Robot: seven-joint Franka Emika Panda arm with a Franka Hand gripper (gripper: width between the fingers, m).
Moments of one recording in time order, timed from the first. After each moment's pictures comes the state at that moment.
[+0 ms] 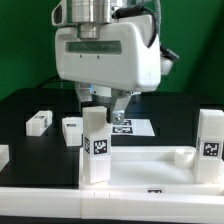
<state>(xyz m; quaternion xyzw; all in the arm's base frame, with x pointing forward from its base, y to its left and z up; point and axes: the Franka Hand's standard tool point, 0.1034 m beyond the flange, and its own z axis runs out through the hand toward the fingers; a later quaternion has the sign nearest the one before) 0.638 -0.058 0.120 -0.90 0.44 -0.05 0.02</state>
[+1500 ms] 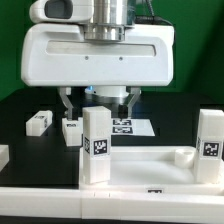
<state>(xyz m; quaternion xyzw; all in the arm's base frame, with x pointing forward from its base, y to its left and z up) 0.638 -0.060 0.119 -0.99 -0.13 -0.05 -0.01</state>
